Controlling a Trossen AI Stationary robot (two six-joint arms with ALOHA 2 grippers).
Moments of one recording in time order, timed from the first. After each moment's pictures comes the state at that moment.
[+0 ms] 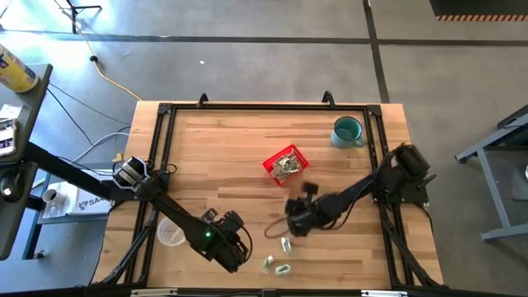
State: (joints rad) left arm -0.65 1.90 1.51 -1.09 -0.38 -1.39; right arm 0.44 1.83 1.11 -0.57 0.47 0.59
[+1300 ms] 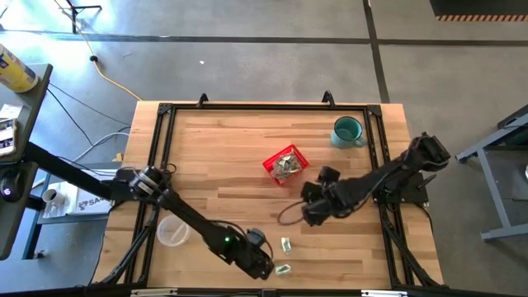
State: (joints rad) left arm -0.60 2.07 1.53 -0.49 -0.16 -1.52; right arm 0.41 1.60 1.18 -1.02 0.49 0.74
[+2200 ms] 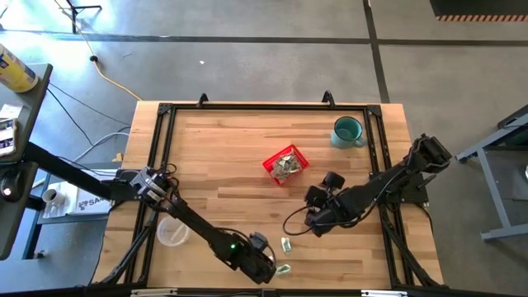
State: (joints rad) left arm -0.61 2.20 1.59 -0.53 -0.15 -1.55; right arm 0.51 1.60 1.18 -1.03 0.57 0.92
